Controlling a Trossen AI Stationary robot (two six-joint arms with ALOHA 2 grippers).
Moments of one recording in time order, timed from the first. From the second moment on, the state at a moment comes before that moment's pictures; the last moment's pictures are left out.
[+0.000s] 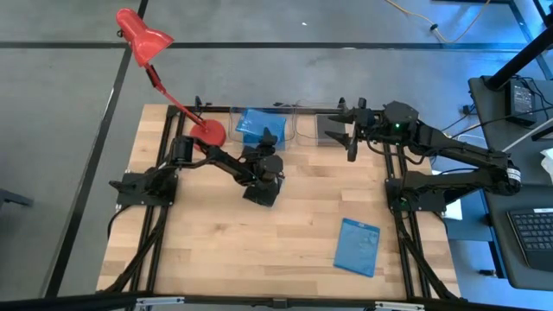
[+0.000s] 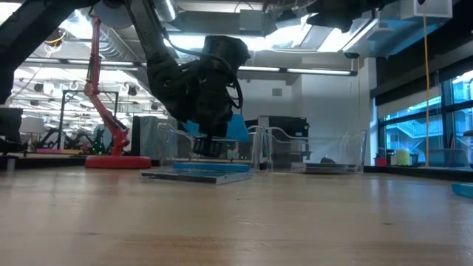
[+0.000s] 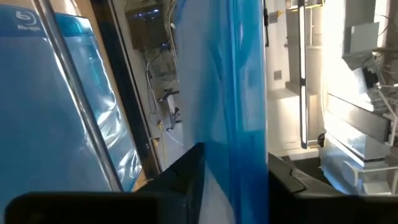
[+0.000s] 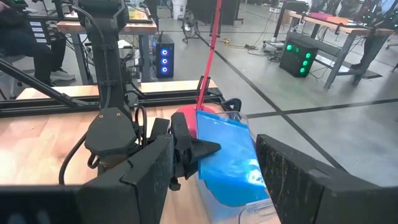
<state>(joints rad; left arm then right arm) 0.09 2.18 1.08 0.92 -1.54 -1.64 -0.35 0.90 0.89 -0.17 -0.07 -0.09</state>
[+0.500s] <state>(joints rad) 0.10 2.18 1.08 0.92 -1.52 -1.64 -0.35 0.90 0.89 -0.17 -0.07 -0.12</state>
